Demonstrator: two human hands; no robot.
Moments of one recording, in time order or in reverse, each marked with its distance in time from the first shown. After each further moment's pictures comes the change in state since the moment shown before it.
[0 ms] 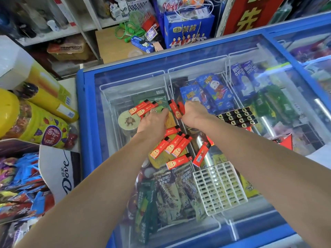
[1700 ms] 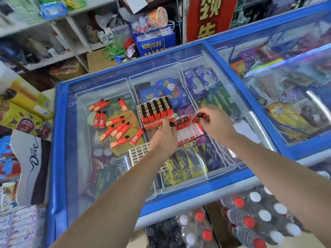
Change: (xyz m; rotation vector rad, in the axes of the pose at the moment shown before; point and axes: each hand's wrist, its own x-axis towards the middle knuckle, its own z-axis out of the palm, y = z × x) left_hand -0.126 0.289 0.045 -0.423 -0.016 -0.149; right_hand -0.163 0.306 -0.078 0.289 0.403 -0.408
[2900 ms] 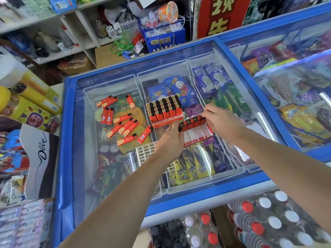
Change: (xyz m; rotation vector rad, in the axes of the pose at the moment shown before) left_hand 0.002 -0.020 0.001 0.033 -0.043 0.043; right_hand 0.023 0.011 0.007 -0.452 -0.262 -0.293
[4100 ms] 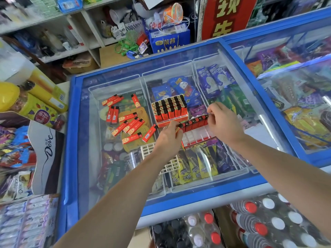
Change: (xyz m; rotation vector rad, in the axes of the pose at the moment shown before) left_hand 0.003 -0.027 -0.007 -0.229 0.067 0.024; right_hand 0.000 -0.030 0.006 0.221 0.332 0.204
